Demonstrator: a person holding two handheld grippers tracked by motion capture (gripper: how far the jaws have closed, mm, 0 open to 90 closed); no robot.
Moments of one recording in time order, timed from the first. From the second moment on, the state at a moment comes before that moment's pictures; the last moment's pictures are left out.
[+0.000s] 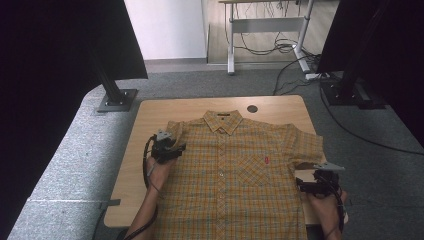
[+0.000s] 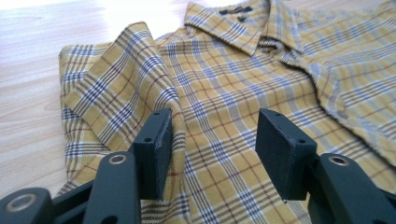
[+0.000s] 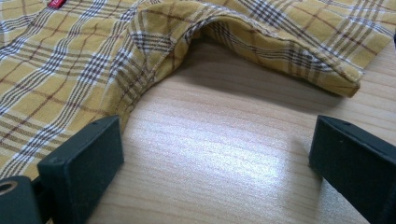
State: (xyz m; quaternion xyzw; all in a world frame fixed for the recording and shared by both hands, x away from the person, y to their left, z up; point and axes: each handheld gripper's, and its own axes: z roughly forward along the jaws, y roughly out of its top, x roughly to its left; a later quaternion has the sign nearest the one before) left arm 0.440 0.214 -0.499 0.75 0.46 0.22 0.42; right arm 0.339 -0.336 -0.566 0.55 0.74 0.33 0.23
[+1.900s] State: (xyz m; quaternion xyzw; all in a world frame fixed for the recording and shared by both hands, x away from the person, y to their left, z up) left arm 0.456 0.223 -0.538 0.76 0.49 0.28 0.31; right arm 0.339 -0.335 -0.566 0.54 0.74 0.33 0.23
